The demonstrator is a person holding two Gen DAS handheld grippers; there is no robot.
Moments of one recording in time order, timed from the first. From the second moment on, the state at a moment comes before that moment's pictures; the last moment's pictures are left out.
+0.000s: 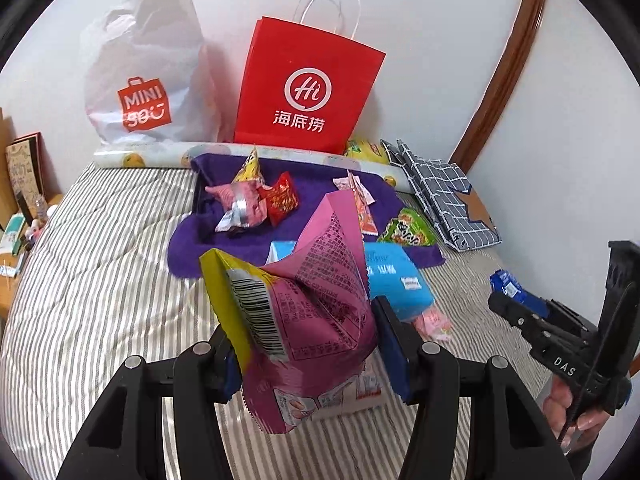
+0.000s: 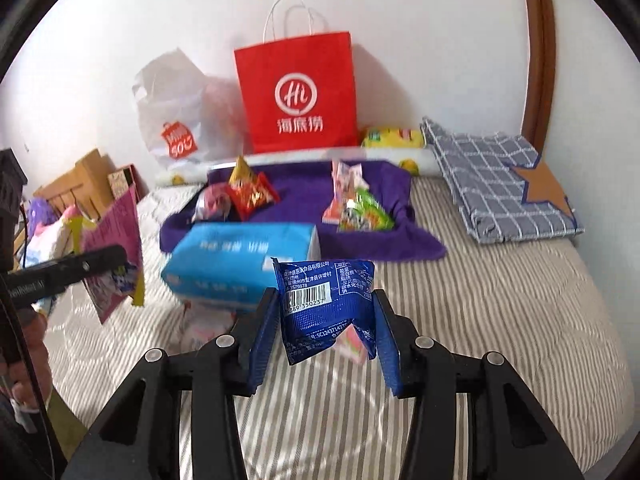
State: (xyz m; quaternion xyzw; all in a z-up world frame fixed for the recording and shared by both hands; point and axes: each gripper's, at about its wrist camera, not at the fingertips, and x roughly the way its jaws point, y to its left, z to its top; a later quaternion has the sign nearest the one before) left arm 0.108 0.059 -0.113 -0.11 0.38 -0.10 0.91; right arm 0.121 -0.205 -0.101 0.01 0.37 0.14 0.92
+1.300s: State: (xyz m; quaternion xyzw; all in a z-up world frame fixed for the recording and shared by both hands) left arm 0.114 0.058 -0.105 -0.09 0.36 -0.11 0.92; right arm 0.142 -0.172 -0.088 0.03 0.33 0.11 0.94
